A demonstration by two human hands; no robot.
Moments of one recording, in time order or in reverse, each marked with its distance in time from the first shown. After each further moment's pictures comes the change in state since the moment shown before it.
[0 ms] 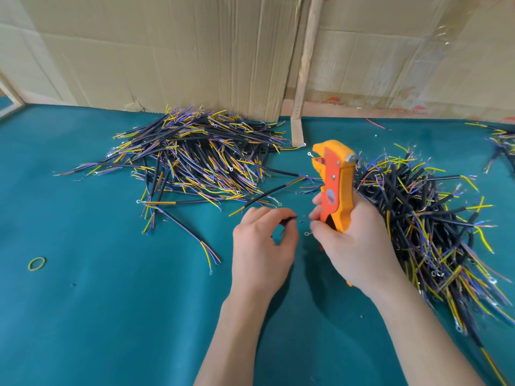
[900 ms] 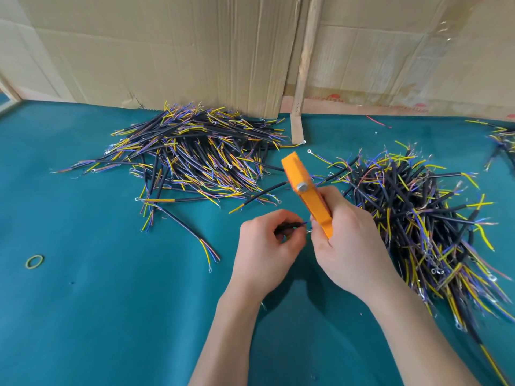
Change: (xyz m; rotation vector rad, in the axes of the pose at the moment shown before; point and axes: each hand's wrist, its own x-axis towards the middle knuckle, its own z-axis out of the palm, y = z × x) left_hand 0.004 -0.002 -0.004 -0.201 -0.304 -0.225; right_hand -0.003 0.001 0.003 -0.326 -0.064 -0.279
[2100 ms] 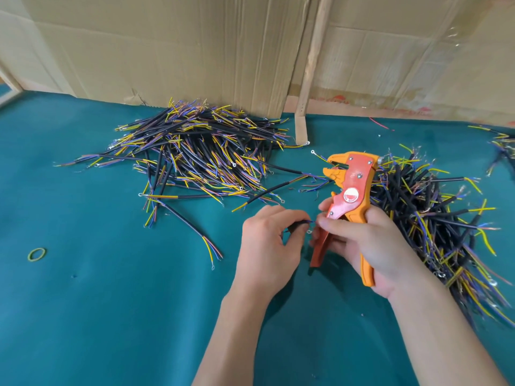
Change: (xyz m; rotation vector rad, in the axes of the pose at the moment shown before) left_hand -0.002 0.002 0.001 0.178 0.156 0.250; right_hand 0.004 0.025 -0.006 1.155 -0.152 0.613
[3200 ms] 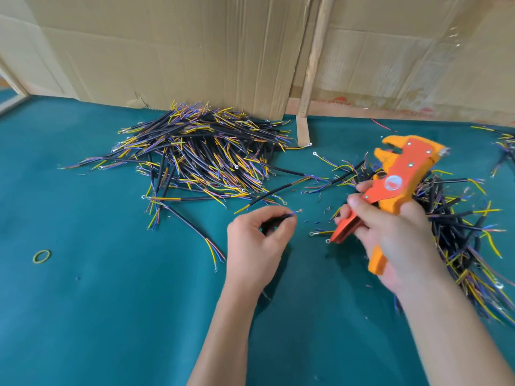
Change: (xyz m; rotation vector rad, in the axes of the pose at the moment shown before) left_hand 0.001 -0.010 -0.005 -0.337 0.036 -0.341; right_hand -0.002 -0.014 0.003 0.066 0.224 -0.222
